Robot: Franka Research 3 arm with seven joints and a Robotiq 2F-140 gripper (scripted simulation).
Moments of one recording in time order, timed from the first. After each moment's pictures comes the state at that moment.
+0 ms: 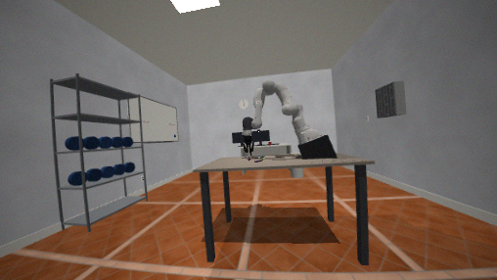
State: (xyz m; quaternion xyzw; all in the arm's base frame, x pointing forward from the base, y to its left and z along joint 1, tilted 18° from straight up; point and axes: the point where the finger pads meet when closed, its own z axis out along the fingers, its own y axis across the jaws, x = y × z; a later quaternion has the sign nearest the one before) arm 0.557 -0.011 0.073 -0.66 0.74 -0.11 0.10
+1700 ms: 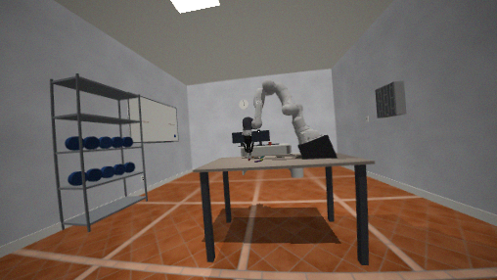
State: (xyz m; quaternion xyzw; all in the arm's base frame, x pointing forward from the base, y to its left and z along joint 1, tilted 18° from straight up) arm 0.557 -0.011 0.073 -0.66 0.74 -0.11 0.10
